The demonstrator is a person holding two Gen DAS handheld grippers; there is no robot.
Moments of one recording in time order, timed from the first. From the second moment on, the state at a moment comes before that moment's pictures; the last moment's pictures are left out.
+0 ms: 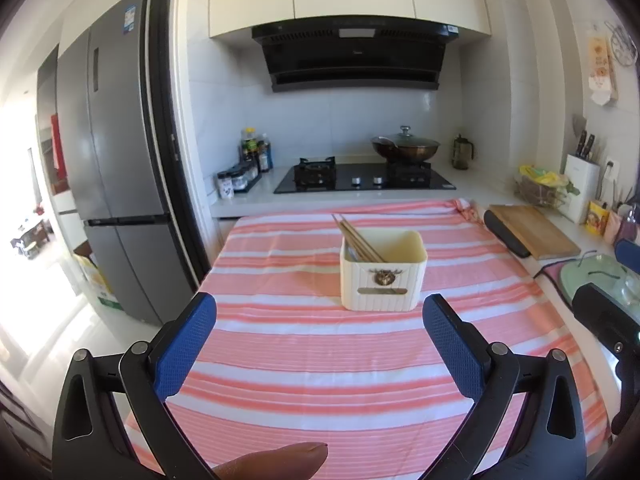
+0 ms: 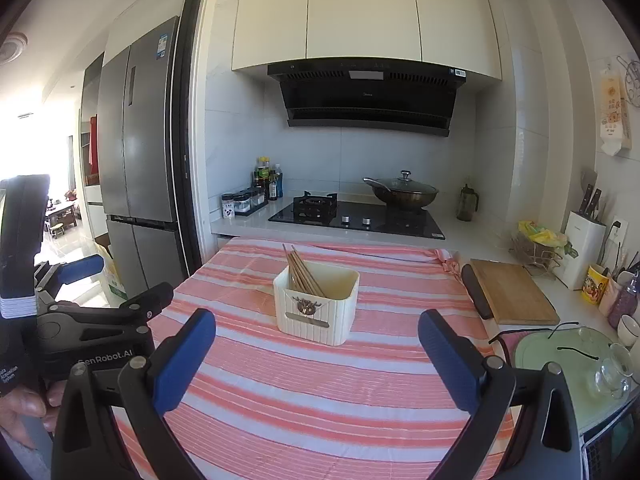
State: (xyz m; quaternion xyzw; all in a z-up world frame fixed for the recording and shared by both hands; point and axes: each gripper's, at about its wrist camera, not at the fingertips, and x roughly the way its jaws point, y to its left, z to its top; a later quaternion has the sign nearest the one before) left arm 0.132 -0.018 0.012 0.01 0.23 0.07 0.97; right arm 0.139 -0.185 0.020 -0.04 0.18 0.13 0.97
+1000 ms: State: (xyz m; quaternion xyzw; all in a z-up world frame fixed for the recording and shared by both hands) left arm 0.128 -0.018 0.017 0.01 0.23 0.07 0.97; right arm 0.133 -0.182 0.018 -0.04 0.19 0.13 0.97
